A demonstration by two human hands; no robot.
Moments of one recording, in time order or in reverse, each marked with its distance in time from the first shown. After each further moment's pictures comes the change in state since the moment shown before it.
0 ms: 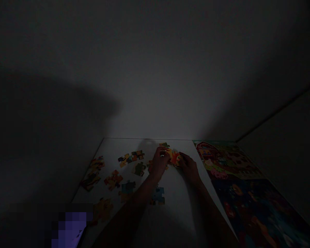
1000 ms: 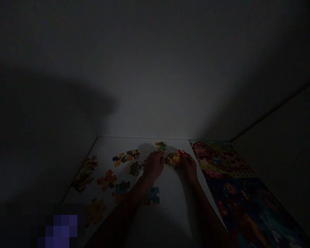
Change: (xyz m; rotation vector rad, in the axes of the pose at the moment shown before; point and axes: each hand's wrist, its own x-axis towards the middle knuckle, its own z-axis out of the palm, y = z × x) left_hand 0.001 -0.008 -0.017 0.871 -0.152 0.312; right_hand -0.002 -0.019 -0.004 0.423 0.179 0.137
